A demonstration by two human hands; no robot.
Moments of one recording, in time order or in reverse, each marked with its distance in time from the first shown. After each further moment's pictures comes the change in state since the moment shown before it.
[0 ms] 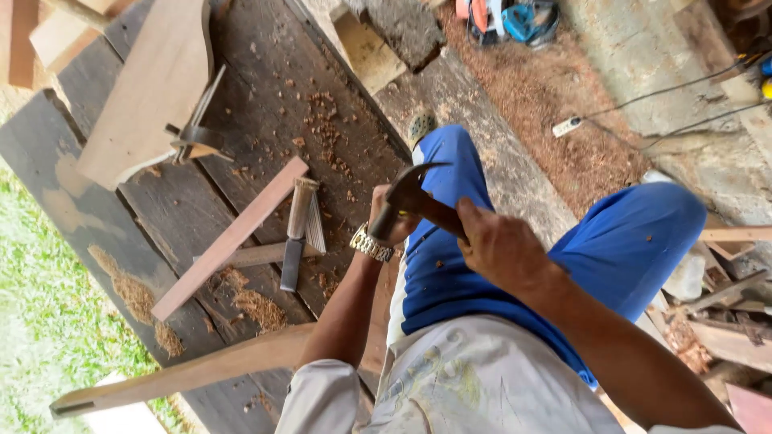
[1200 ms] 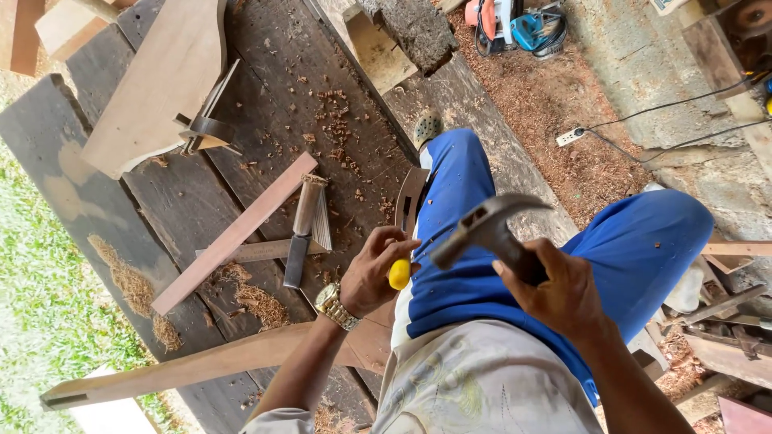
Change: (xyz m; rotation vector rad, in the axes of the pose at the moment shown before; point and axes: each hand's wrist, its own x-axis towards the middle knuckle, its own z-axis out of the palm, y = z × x) left_hand -0.075 0.100 -0.030 0.436 -0.195 -0.120; right_hand -0.067 0.014 -0.007 0.296 0.229 0.155
